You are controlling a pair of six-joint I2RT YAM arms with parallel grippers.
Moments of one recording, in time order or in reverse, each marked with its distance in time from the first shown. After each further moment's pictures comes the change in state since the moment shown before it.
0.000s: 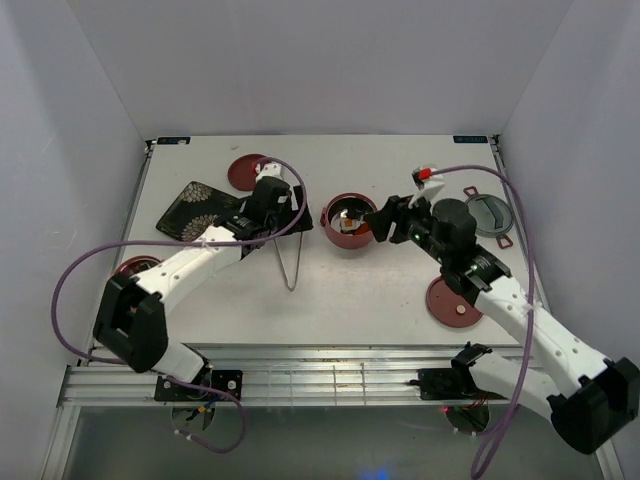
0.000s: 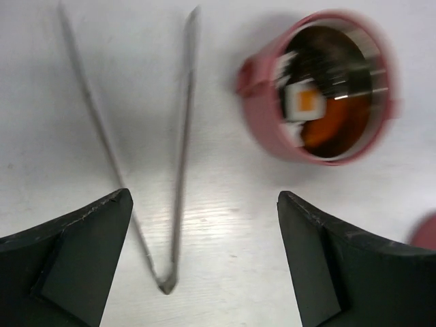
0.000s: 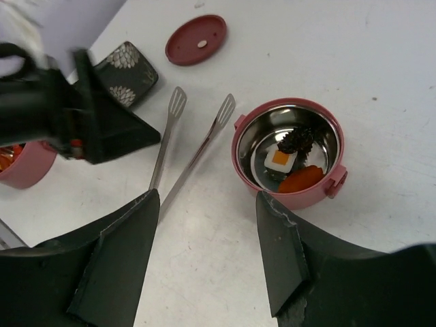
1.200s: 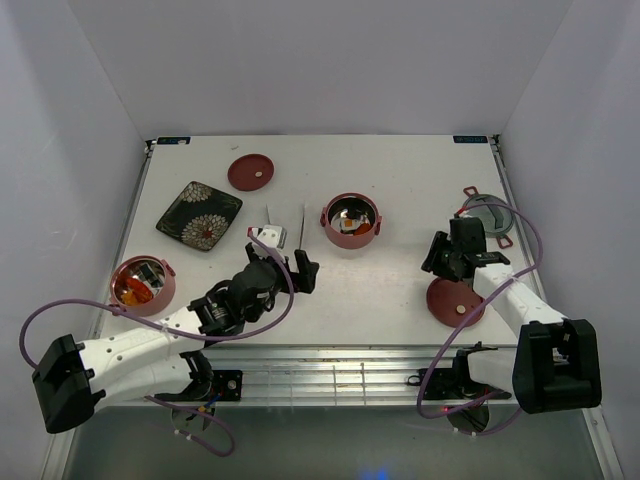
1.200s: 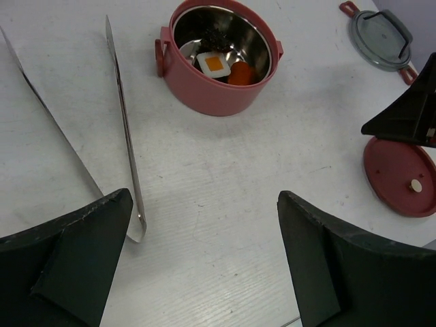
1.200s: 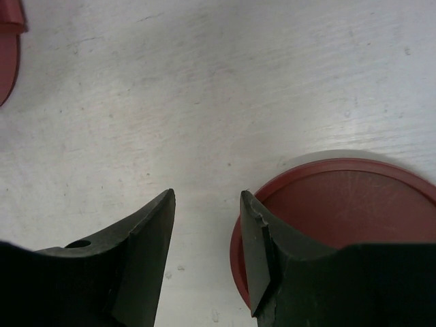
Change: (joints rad) left arm -0.402 -0.566 -0.574 0.429 -0.274 0.116; right arm -0.452 0.257 -0.174 -0.320 0.038 0.110
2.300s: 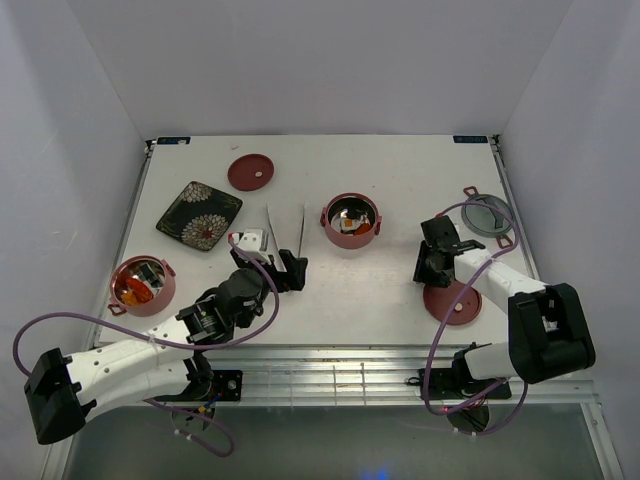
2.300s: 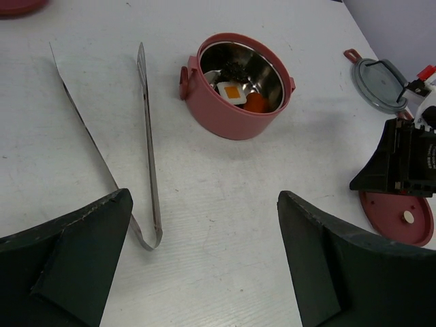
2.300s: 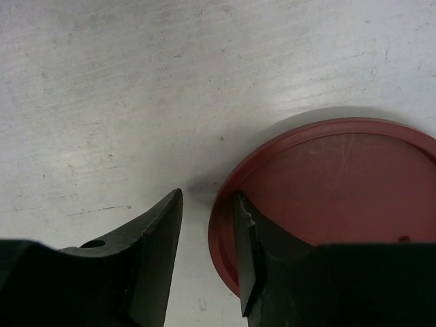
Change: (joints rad) left arm 0.000 -0.117 -0.066 0.032 -0.095 -0.019; right arm 0.172 0.165 0.077 -0.136 0.165 0.032
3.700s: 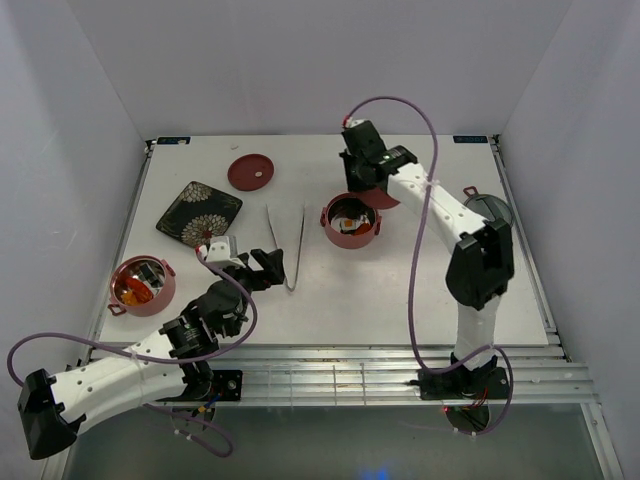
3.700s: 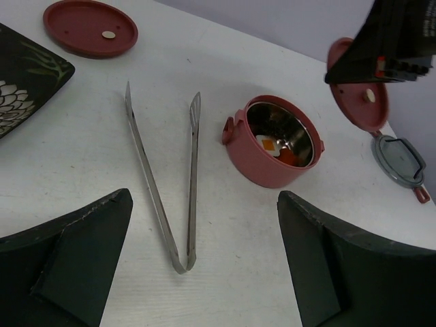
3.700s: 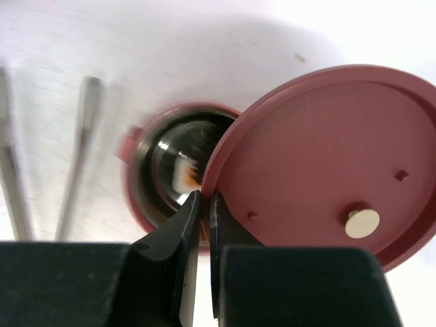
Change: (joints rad) left arm 0.000 -0.179 -0.083 0.026 -0.214 -0.001; right arm 0.282 0.521 1.062 -0.214 0.069 -0.223
